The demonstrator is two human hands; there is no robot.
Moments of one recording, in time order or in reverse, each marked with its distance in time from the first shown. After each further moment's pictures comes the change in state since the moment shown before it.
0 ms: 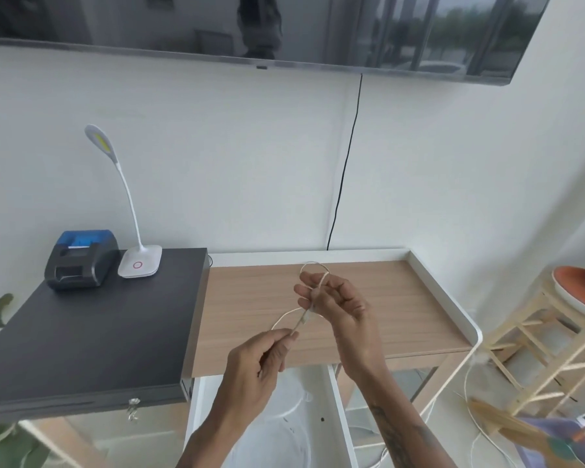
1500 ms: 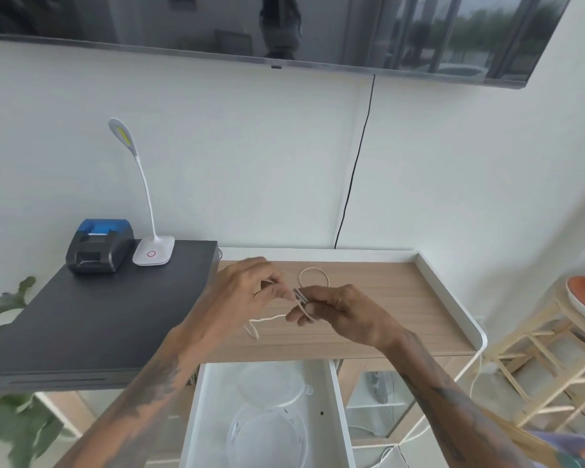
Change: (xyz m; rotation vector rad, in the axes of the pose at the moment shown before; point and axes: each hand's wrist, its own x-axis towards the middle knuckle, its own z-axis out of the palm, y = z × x) left_hand 0.067 0.057 -0.054 0.412 -0.136 0.296; right_hand 0.019 -0.035 -0.023 -0.807 -0.676 0.020
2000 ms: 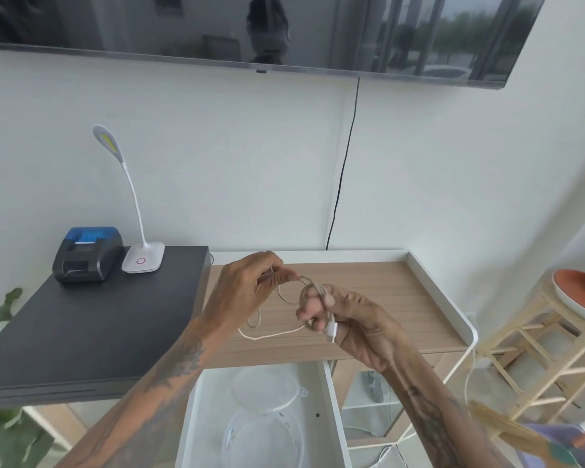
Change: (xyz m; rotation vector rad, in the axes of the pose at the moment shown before) left_hand 0.023 -0.014 0.031 -0.021 0.191 0.091; right_hand -0.025 -0.015 0.003 1.303 0.010 0.039
